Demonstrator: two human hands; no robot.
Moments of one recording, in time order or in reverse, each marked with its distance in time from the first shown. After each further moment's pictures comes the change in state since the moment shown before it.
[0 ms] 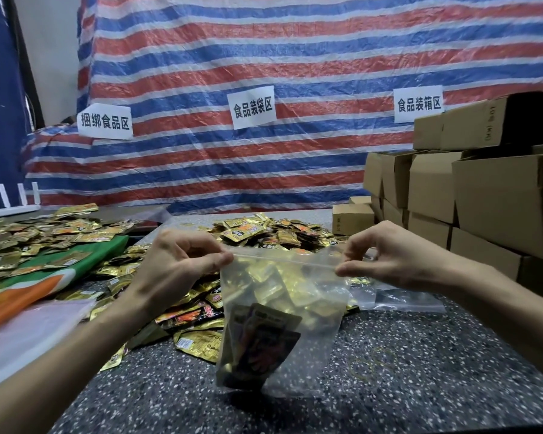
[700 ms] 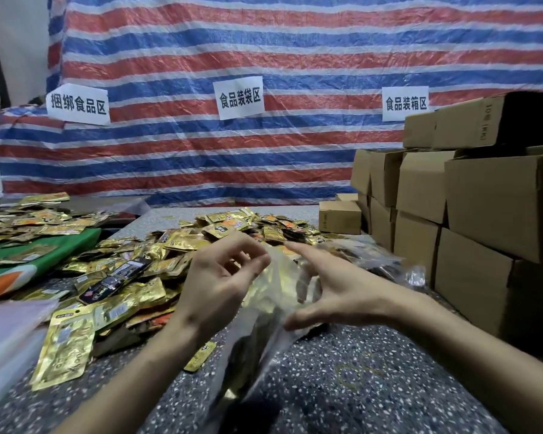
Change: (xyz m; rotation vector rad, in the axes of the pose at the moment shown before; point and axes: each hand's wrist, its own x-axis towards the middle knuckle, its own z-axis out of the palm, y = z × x) left_hand 0.005 0.001 0.080 -0.050 0.113 0.087; right_hand 0.021 -0.005 0.057 0.146 -0.211 0.201
